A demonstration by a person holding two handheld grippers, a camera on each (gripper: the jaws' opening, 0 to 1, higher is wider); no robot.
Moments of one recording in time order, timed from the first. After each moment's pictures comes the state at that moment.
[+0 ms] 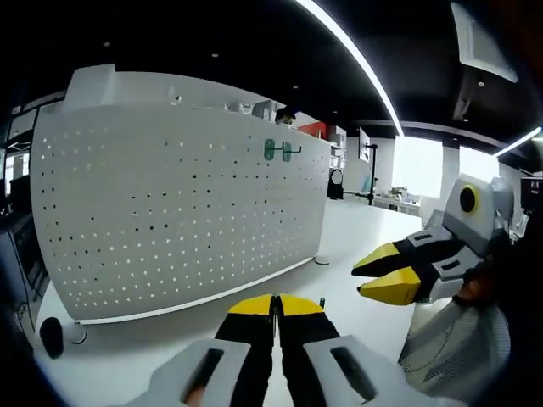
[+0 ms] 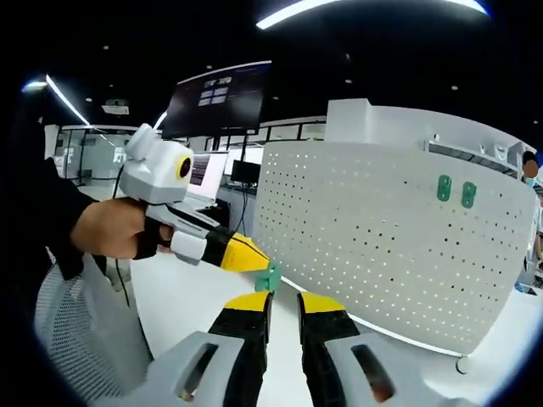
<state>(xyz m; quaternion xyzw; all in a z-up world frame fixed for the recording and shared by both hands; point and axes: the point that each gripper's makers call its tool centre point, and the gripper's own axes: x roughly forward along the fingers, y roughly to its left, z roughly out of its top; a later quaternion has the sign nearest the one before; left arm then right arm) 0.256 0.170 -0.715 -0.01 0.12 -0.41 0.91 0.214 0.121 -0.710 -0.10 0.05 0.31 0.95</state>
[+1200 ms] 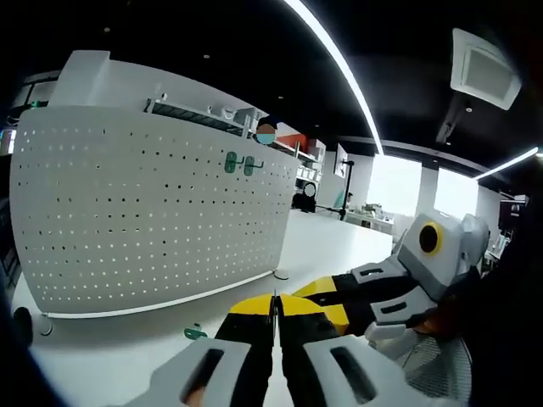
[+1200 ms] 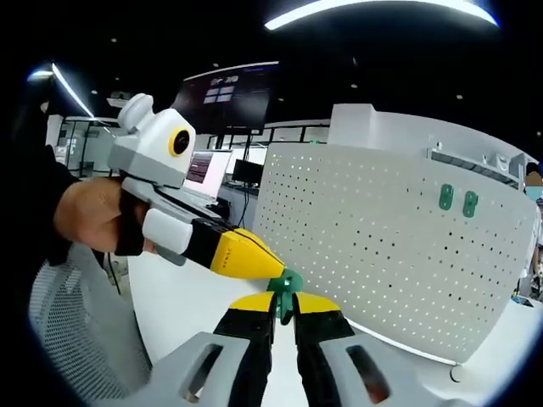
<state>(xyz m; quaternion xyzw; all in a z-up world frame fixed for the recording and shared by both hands) 0.221 0.130 -0.695 -0.06 0.12 -0.47 0.88 0.214 0.122 -0.710 -0.12 0.04 0.31 0.94</state>
